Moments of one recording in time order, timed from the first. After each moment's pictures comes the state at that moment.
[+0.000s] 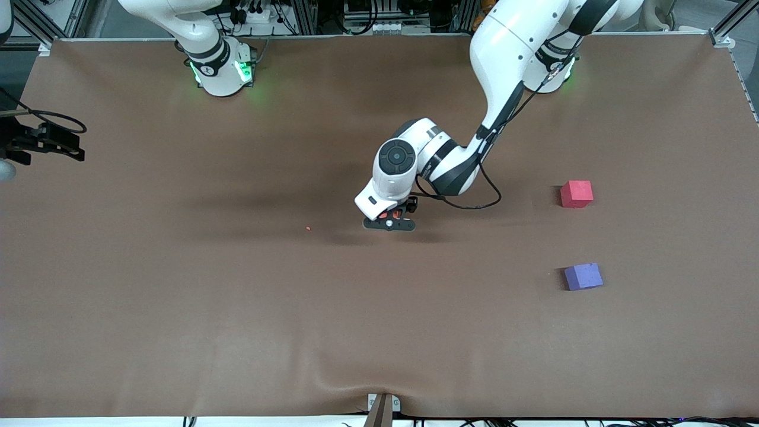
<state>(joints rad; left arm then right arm) -0.67 0.76 -0.16 -1.52 0.03 2.28 -0.74 0.16 0.04 -0.24 -1.54 -0.03 1.46 -0.17</state>
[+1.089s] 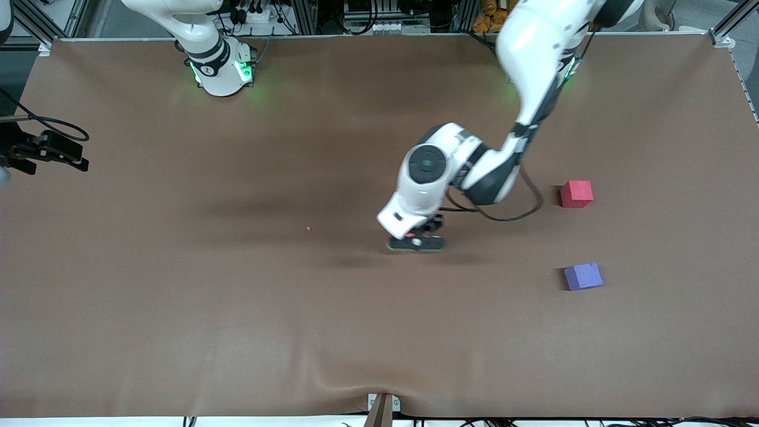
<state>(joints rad) -0.53 0.63 -0.13 -1.47 0.08 2.14 -0.68 -0.01 0.04 -0.06 -1.54 0.01 1.53 -0.12</state>
